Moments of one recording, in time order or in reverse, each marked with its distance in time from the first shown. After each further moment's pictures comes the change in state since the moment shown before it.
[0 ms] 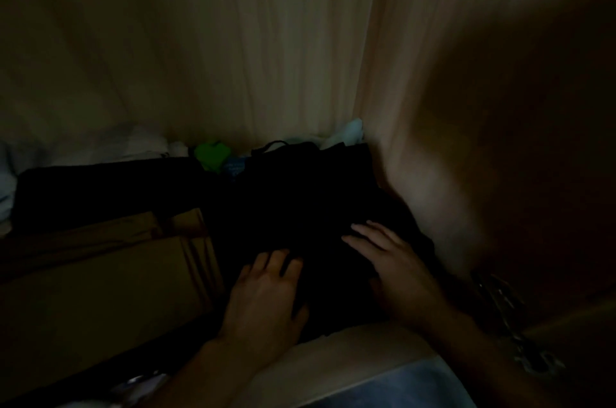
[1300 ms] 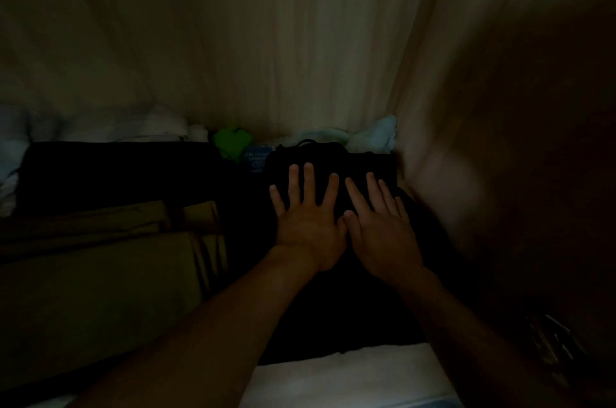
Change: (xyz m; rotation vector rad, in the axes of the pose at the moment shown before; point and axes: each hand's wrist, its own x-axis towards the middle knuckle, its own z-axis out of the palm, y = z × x) left_hand 0.121 0.004 -0.003 -0.092 -0.138 -0.253; right_hand 0.091 -0.010 0.026 -0.160 0.032 0.206
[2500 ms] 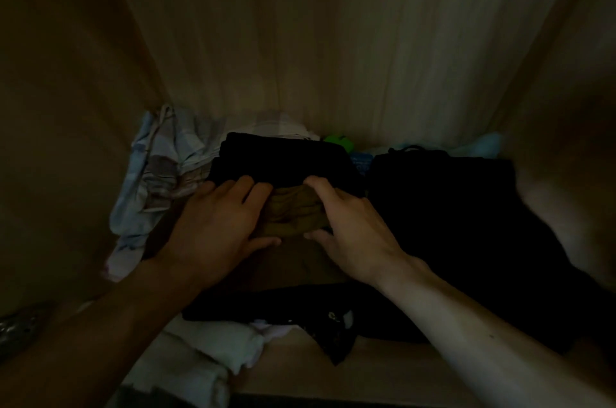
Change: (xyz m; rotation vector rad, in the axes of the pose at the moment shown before) left_hand -0.178 -0.218 -0.100 0.388 0.401 0.070; right_hand -0.029 -0.208 -0.039 0.417 -0.057 -0.503
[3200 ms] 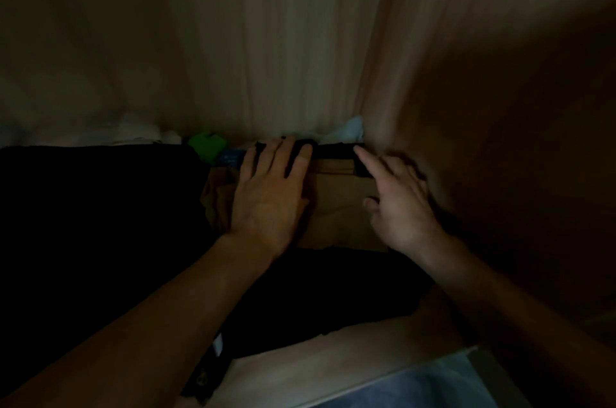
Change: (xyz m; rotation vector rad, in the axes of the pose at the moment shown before) left_hand 0.145 0.203 0.036 -0.270 0.127 0.110; right_hand -0.099 0.151 -0.122 -0.297 0.200 0.593
